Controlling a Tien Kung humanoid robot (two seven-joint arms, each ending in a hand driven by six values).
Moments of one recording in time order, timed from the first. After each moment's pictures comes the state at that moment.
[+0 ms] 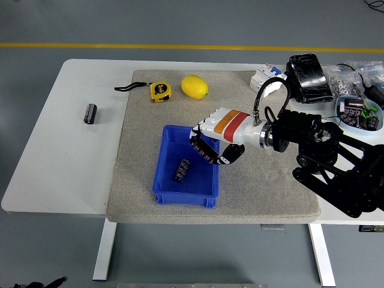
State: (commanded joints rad) left arm -0.18 0.08 -1.22 -0.21 1.38 0.06 0.28; right arm 0.82 -0.26 0.57 1.26 -2.16 0.18 0.18
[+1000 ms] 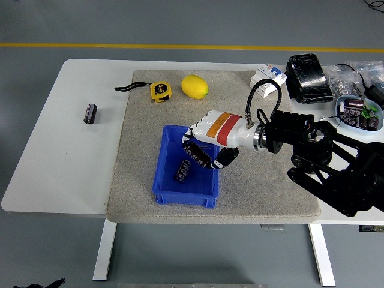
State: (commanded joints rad) left arm -0.17 0.08 -1.24 -0.21 1.39 0.07 0.27; right arm 0.85 -0.24 0.54 1.25 -2.17 0.15 0.22
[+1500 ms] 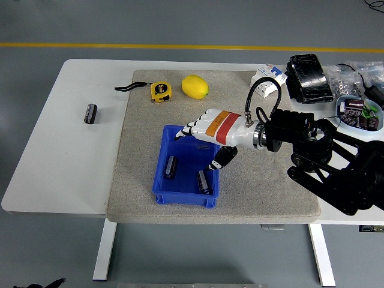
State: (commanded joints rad) left arm -0.17 0.07 -1.25 -0.20 1.39 0.07 0.27; right arm 0.85 -0.25 0.55 1.25 -2.16 0.14 0.22
